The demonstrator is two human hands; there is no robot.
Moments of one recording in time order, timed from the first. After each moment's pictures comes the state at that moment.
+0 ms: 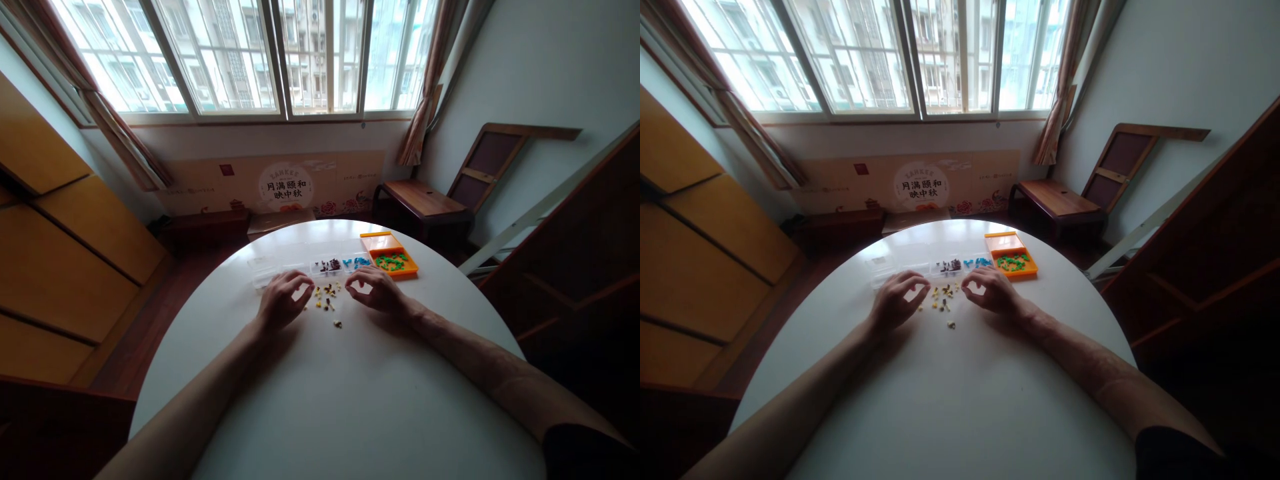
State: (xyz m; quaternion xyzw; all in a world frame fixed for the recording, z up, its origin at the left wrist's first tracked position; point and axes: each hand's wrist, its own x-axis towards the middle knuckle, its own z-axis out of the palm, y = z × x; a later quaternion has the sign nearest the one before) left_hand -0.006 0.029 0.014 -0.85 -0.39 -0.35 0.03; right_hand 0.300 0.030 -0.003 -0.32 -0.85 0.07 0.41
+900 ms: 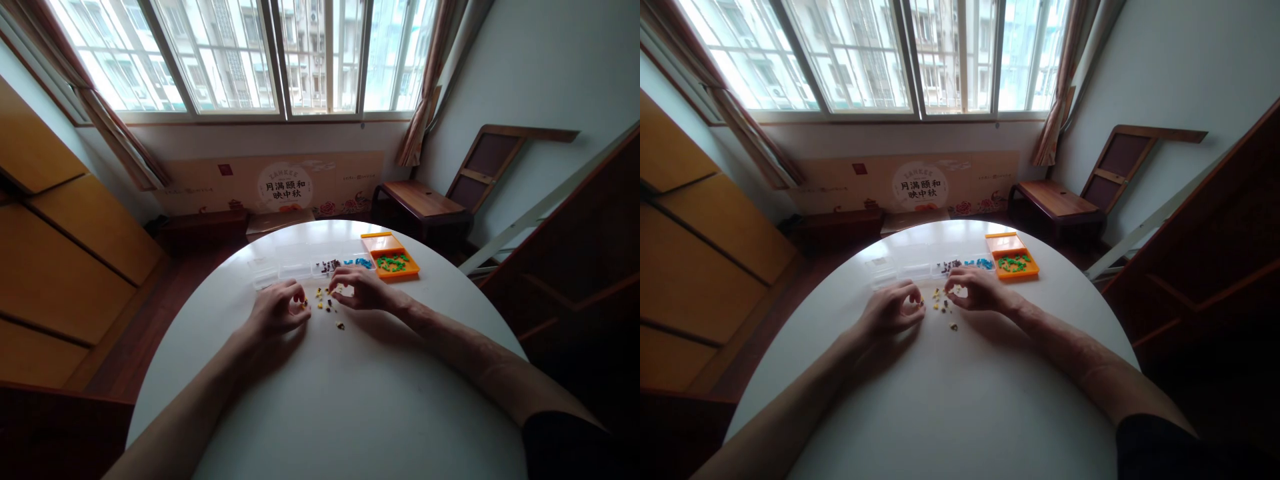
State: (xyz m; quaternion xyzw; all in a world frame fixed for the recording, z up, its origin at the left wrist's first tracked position) left_hand -0.025 0.014 0.024 -0.86 -0.45 -0.23 -0.03; right_hand 0.268 0.050 0.011 -0.27 -0.90 0.08 0.32
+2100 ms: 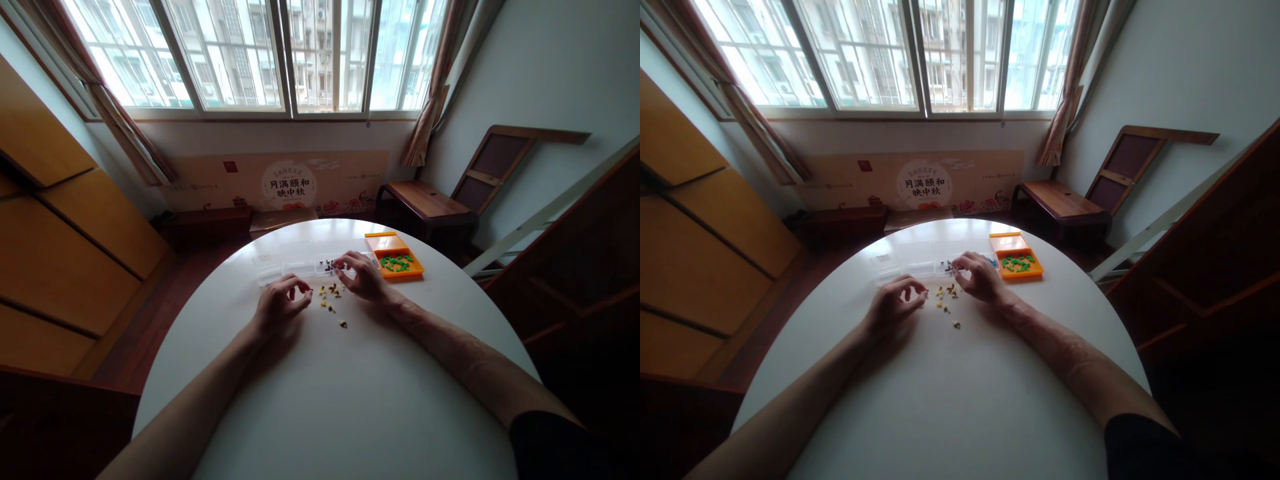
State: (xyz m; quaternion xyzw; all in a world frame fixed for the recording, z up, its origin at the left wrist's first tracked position) left_hand -0.024 0.018 0.010 -0.81 -0.44 -0.36 -0.14; right_hand 0.255 0.072 -0.006 -0.38 -0.82 0.04 0.43
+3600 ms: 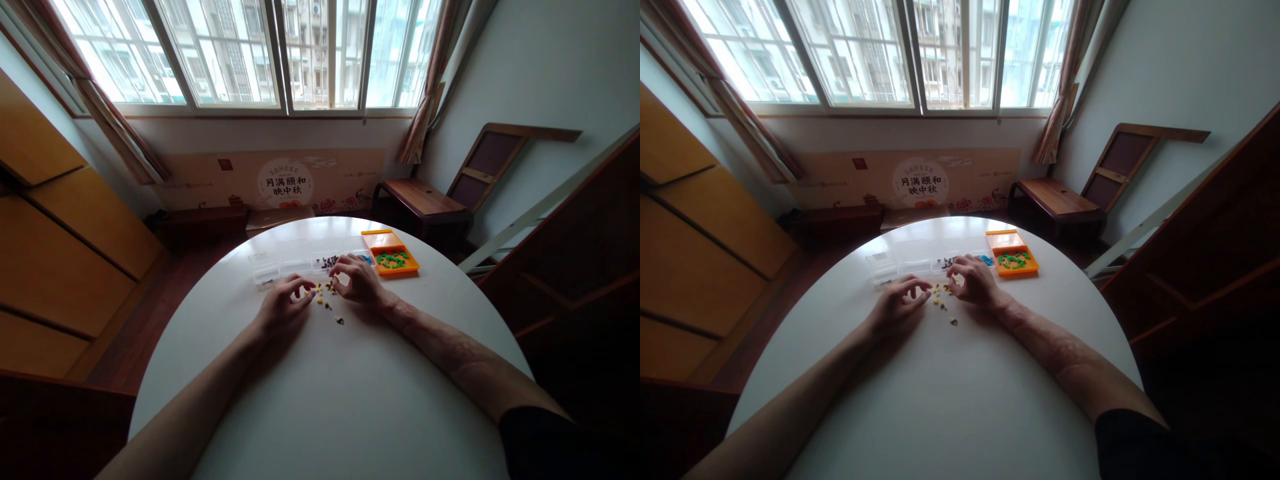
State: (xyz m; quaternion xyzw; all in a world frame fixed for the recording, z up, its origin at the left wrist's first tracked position) left_hand -0.015 0.015 0.005 -0.81 -0.41 -0.36 -0.21; right_hand 0.248 0.052 -0.006 -0.39 -0.84 0.02 0.38
